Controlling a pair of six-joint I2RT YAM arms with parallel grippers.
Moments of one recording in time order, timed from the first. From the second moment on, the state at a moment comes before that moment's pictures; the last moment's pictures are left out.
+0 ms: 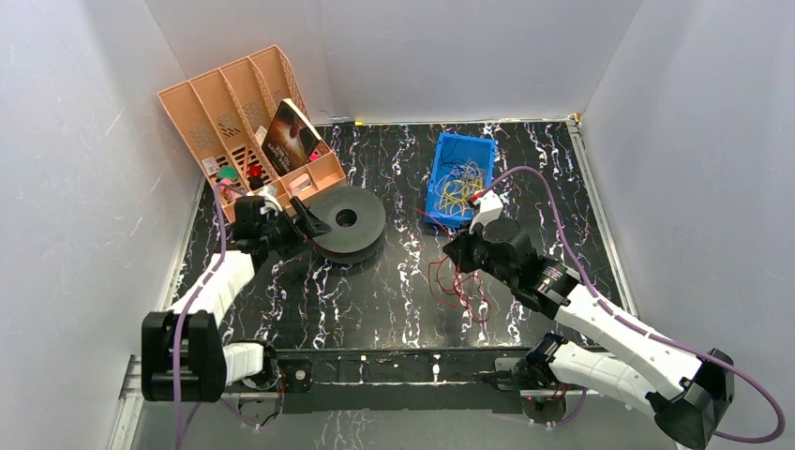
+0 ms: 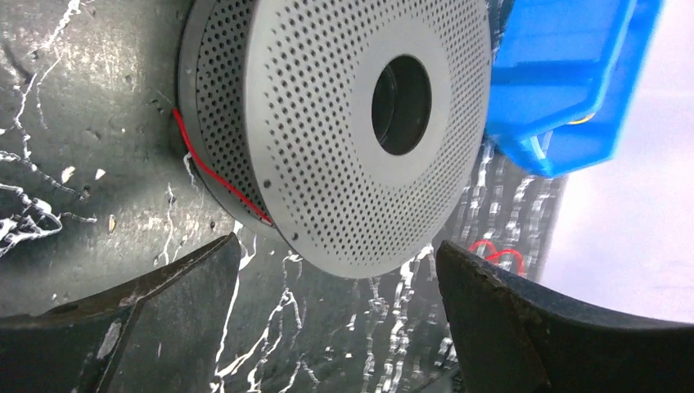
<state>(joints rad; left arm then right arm) 0.01 1.26 0.63 -0.13 0.50 -0.70 0.82 0.86 0.72 -0.33 0.14 0.42</state>
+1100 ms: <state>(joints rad) -0.90 1.88 1.33 -0.66 -0.79 -0.08 0.82 0.53 0.63 -0.44 0.37 0.57</state>
